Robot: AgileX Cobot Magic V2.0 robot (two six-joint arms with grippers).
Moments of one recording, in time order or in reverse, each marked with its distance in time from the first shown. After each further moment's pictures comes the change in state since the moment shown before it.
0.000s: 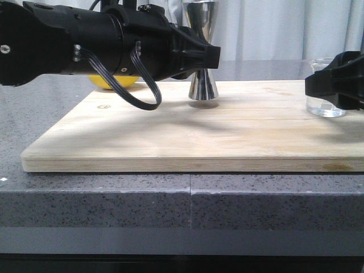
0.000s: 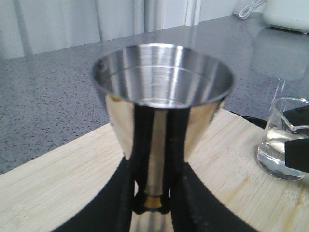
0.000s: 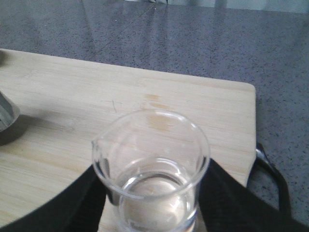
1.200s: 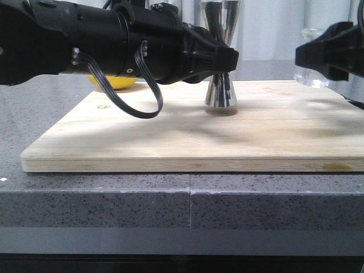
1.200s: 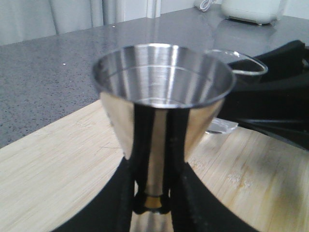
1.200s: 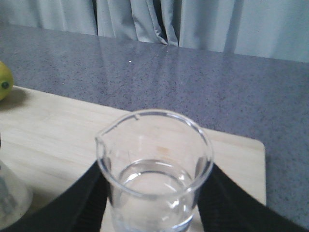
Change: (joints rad) left arm -0.016 -0.010 0.000 0.192 -0.006 -0.152; right arm 0.000 0.000 -0.073 -0.058 -0.041 0.000
